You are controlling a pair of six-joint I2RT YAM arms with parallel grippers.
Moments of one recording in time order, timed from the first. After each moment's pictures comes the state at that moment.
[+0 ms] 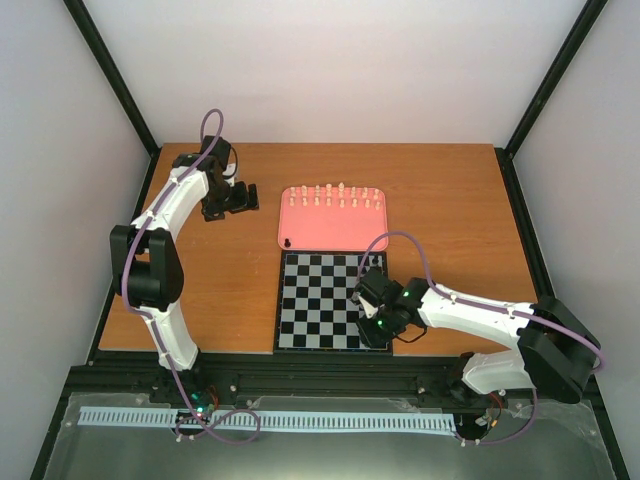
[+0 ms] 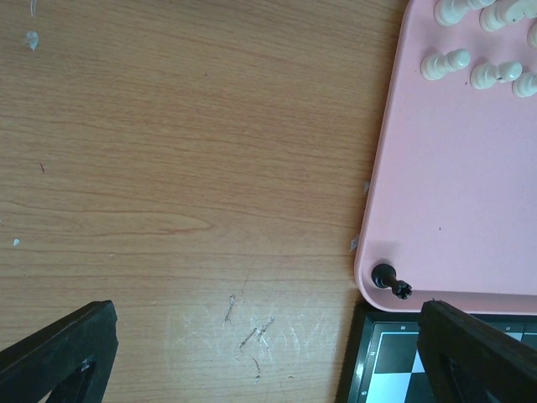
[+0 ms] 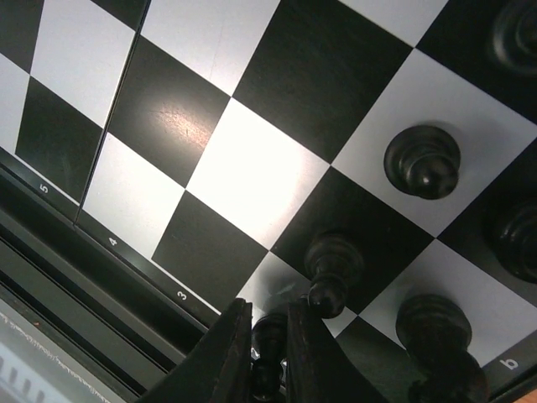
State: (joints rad) left arm -0.12 1.86 1.62 -1.01 0.14 -0.34; right arm 0.92 1.30 0.67 -0.69 -0.24 0.45
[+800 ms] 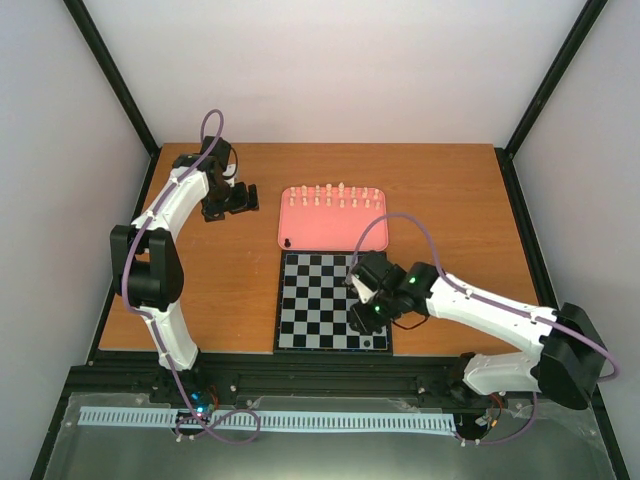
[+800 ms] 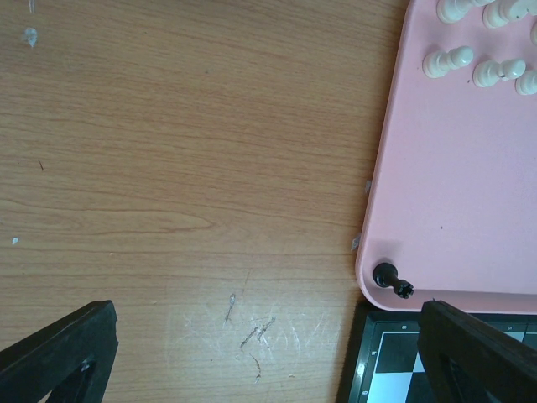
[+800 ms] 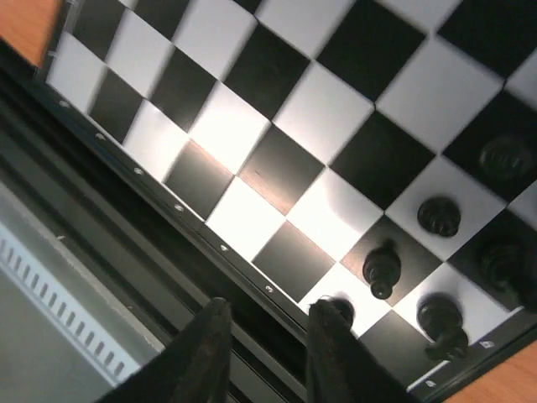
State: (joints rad) left arm -0.12 1.86 1.61 -1.01 0.14 -0.34; right arm 0.92 1.25 0.81 -0.80 -0.26 0.41
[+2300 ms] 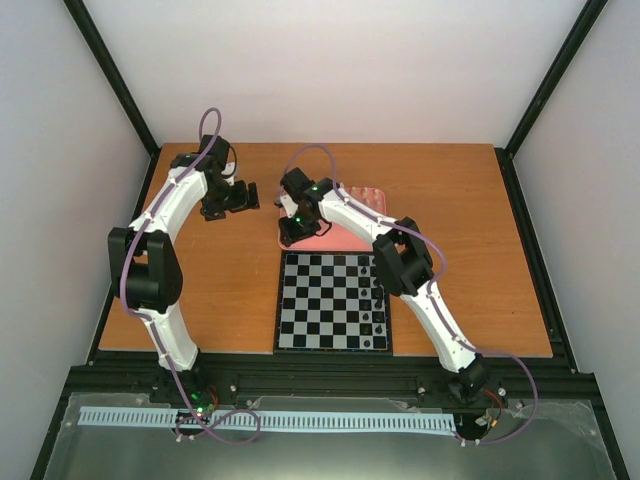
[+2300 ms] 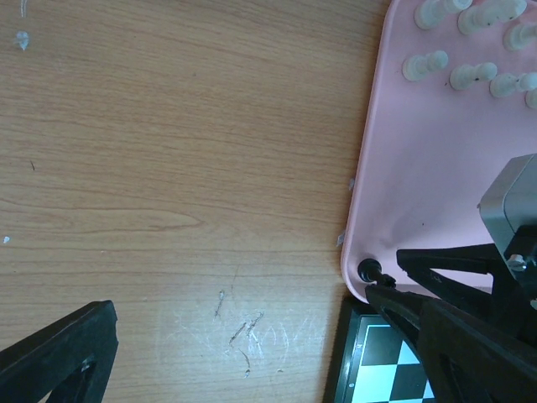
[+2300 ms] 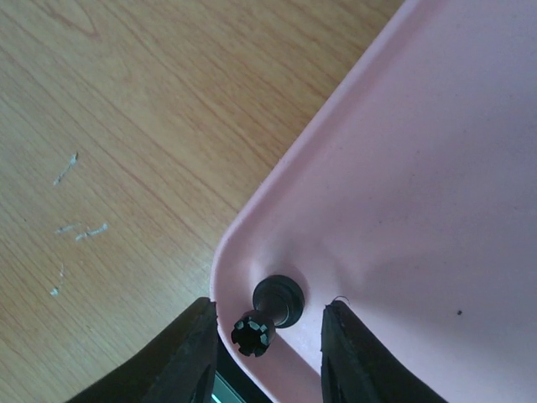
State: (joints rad) left arm -0.12 1.85 1.61 -1.01 0.16 -0.34; right arm 0.72 2.50 2.23 -0.93 -0.32 0.17
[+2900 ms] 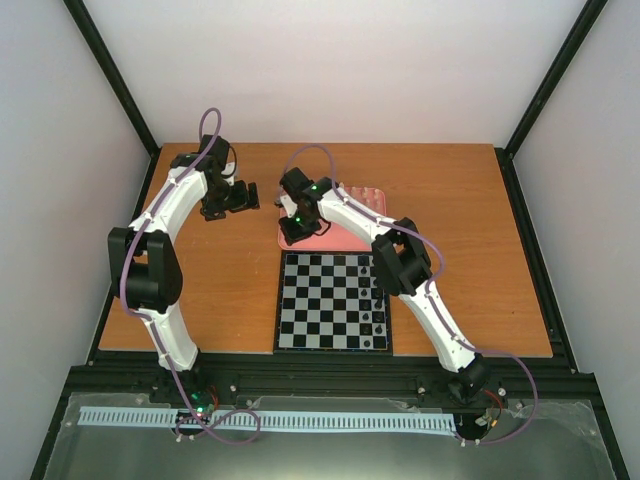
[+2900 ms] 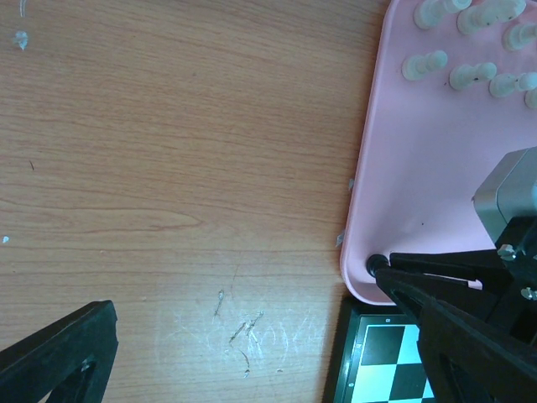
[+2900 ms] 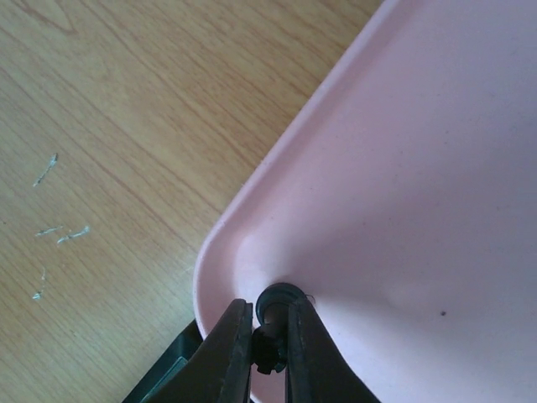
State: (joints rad) left arm -0.12 1.85 1.61 -1.01 0.16 -0.34; right arm 0.72 2.52 2.26 -0.96 -0.31 0.16
